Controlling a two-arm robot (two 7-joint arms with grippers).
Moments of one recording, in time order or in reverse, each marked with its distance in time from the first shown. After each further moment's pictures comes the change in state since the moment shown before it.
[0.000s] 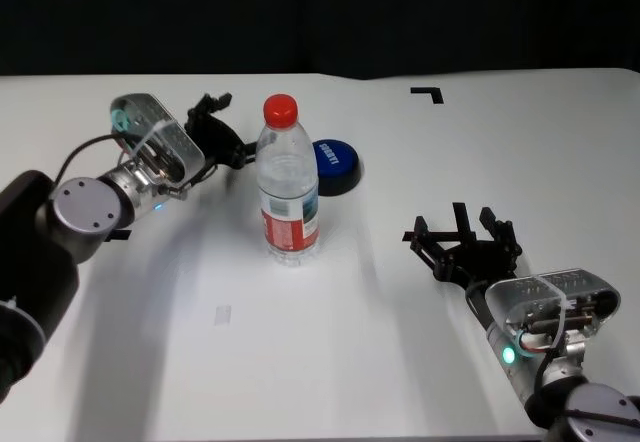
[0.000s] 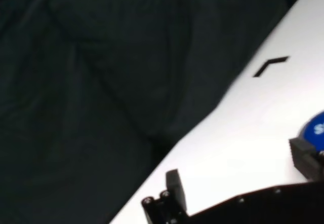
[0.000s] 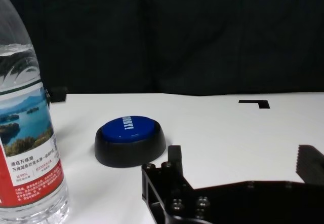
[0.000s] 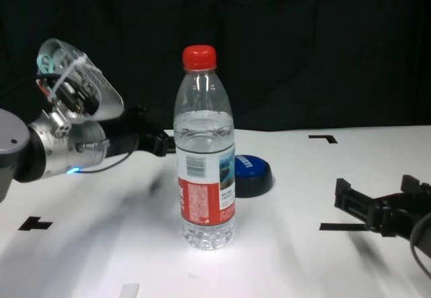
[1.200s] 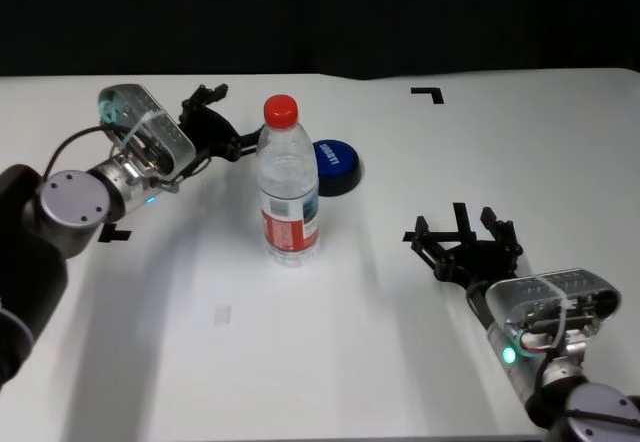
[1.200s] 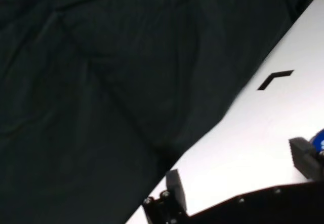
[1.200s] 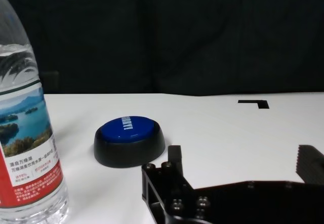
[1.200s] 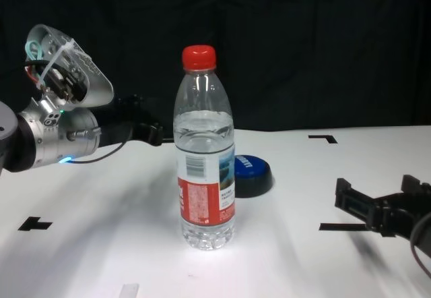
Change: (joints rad) left arm 0.021 0.025 -0.015 -0.069 -0.020 0.026 -0.010; right arm 0.000 0.000 0.000 0.000 0.000 0.000 0.000
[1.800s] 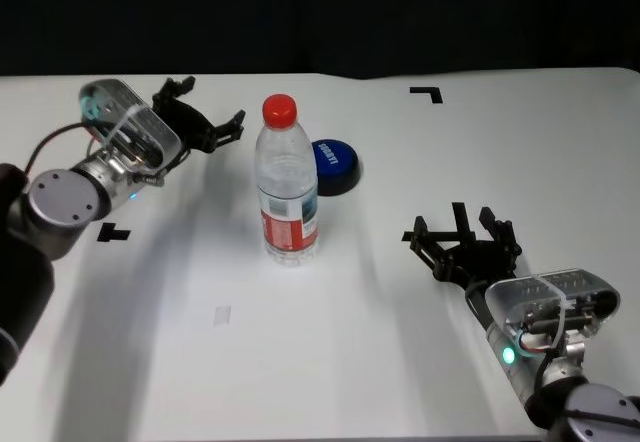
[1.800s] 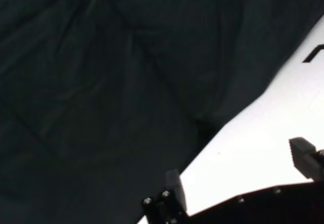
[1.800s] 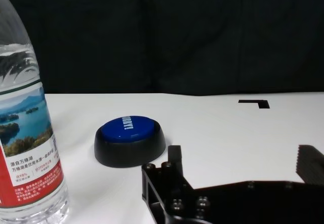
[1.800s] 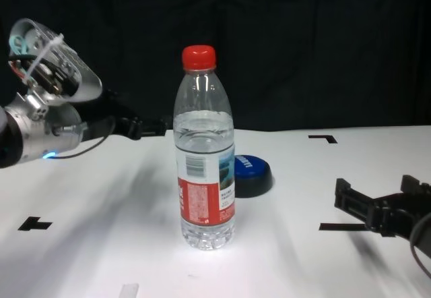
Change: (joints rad) left arm 0.053 0.036 -0.027 -0.114 0.021 0.079 0.059; right arm 0.000 0.000 0.000 0.000 0.000 0.000 0.000
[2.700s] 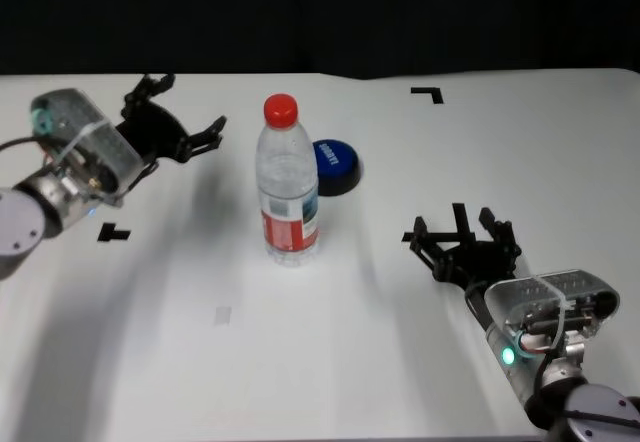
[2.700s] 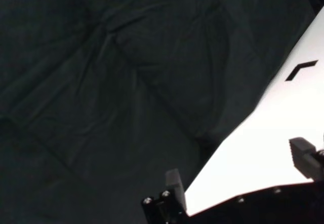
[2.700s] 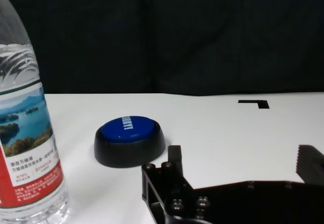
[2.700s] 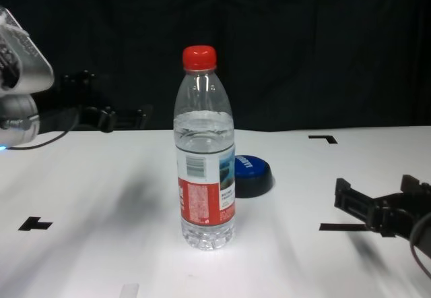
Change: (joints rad) left arm 0.174 0.131 -0.043 -0.332 -0.011 0.065 -0.040; right arm 0.000 0.000 0.000 0.000 0.000 0.000 0.000
